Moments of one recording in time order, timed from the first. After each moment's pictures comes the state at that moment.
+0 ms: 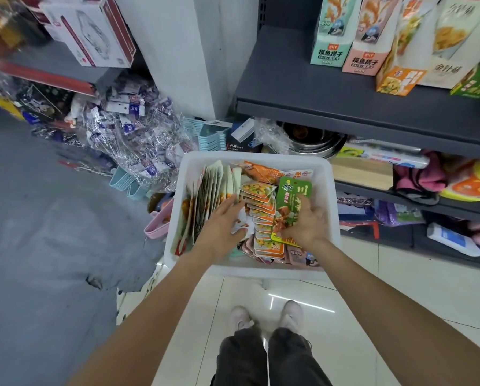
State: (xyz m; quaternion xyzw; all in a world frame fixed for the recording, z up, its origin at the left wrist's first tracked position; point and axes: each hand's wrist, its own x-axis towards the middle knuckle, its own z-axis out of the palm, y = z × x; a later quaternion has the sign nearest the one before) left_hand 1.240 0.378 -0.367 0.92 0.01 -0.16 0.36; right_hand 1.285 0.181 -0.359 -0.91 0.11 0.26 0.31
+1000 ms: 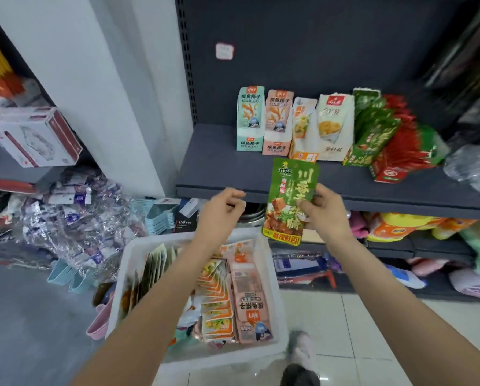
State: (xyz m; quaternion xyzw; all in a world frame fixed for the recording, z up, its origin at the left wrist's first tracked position) left_hand 1.372 0.270 -0.228 0.85 0.00 -0.01 0.52; right_hand 1.368 0.069 -0.212 -0.83 0.09 -0.03 0.54
